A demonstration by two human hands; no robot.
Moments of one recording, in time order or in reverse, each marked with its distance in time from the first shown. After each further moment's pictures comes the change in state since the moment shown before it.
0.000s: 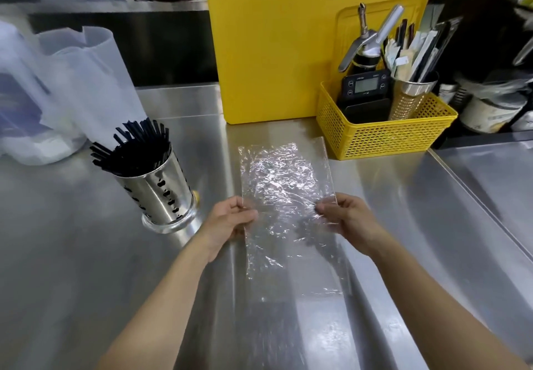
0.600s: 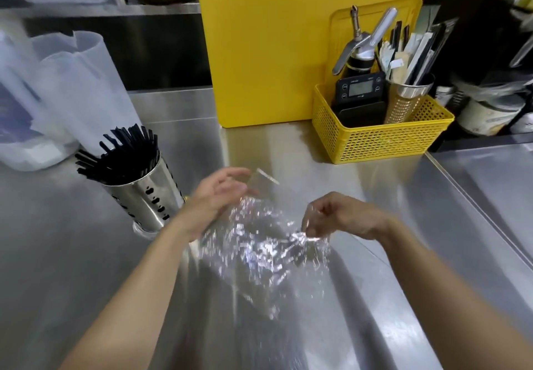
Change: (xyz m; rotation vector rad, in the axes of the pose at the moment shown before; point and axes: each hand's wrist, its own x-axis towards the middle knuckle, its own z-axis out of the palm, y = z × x) left_hand 0.008 0.047 -0.007 0.115 -0.107 0.218; right_hand 0.006 -0.043 -0.007 -0.674 -0.509 0.020
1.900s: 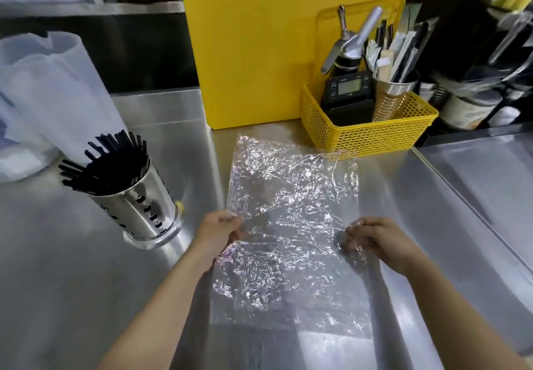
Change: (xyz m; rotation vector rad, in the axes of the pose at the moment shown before) left_hand 0.000 -0.047 0.024 0.125 0.260 -0.351; right_hand -0.040 0.079 0.001 0.551 0.637 0.271
